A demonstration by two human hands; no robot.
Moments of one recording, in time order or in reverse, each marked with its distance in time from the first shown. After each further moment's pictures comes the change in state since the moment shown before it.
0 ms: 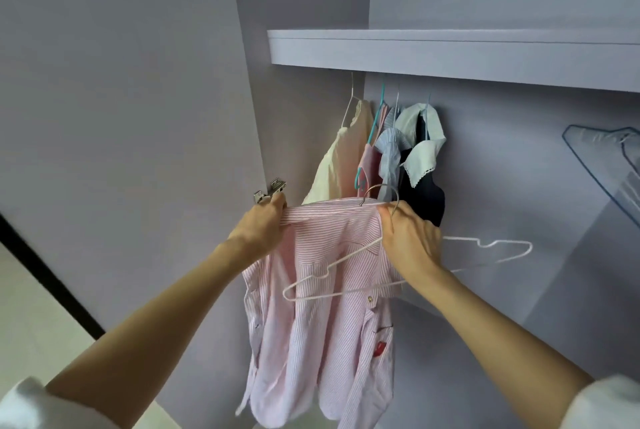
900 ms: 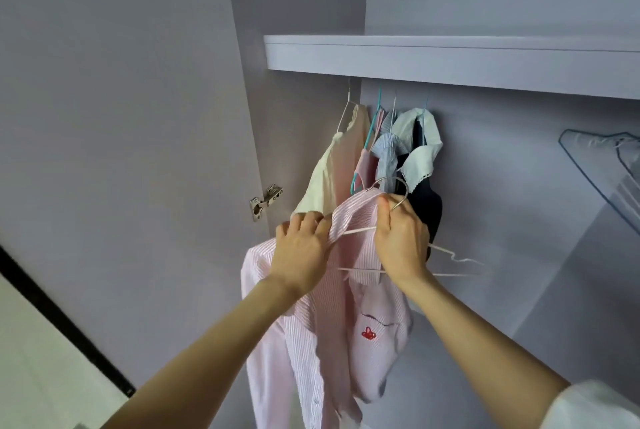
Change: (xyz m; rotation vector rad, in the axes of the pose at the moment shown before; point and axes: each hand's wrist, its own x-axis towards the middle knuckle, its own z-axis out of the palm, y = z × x) left_hand -0.011 0.039 0.049 0.151 0.217 0.235; right_hand 0.011 -0.021 0.005 0.411 0.276 0.113
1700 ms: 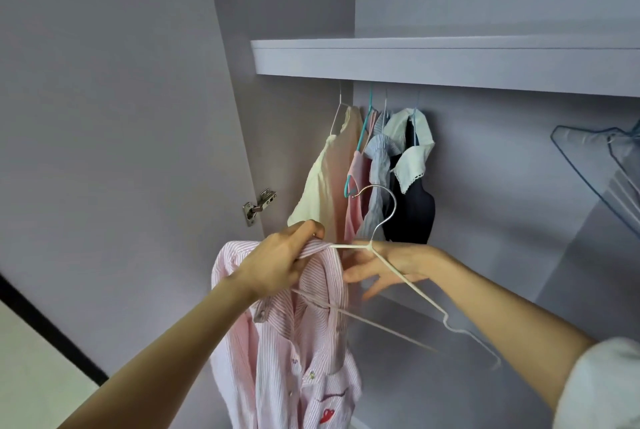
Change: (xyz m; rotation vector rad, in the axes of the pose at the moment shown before) left_hand -0.007 -0.024 -0.029 -0.418 -0.063 0.335; right_hand 0.022 0.035 -0.009 0.599 -1.499 0.445
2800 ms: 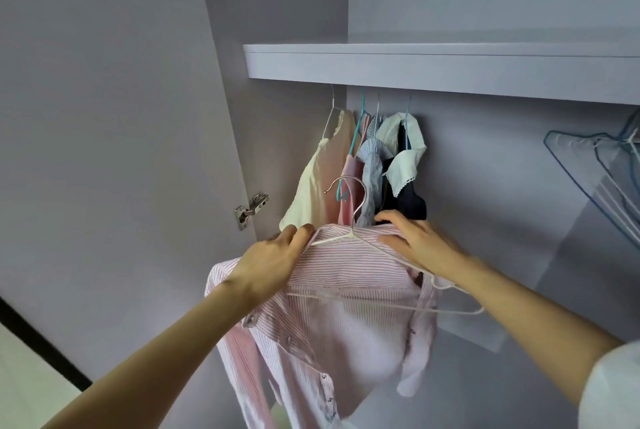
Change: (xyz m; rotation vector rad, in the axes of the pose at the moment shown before) left_hand 0.004 0.006 0.007 0.433 -0.140 -0.194; right_hand -0.036 0.029 -0.041 -1.033 0.848 -0.400
